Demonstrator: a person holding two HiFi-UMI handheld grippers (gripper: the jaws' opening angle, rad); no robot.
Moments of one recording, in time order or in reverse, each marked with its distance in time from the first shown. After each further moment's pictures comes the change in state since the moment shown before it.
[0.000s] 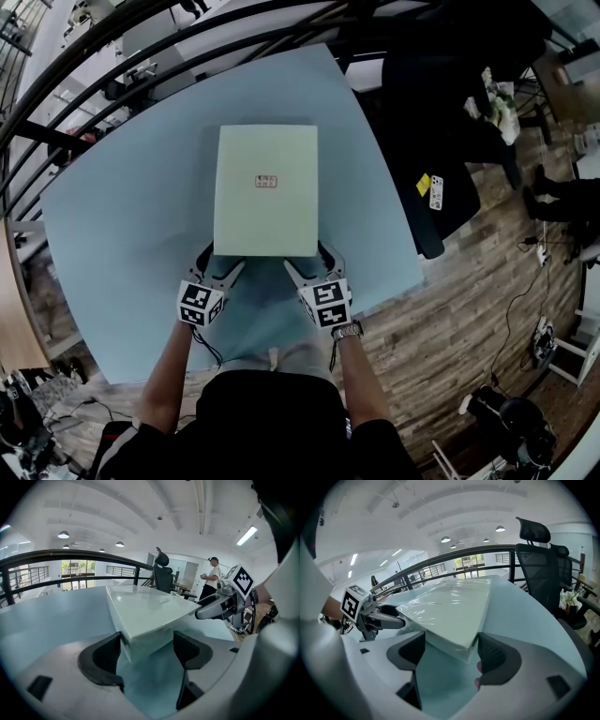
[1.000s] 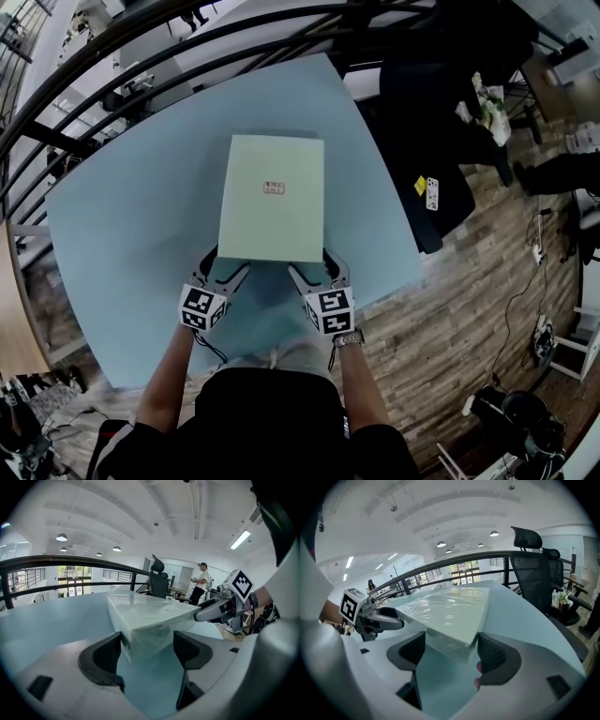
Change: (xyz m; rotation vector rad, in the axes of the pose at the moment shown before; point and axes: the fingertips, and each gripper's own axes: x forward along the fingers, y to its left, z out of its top) left arm -0.039 -0.009 0.010 0.021 -0.058 -0.043; right arm -0.032 0.031 0.003 0.039 -0.056 -0.056
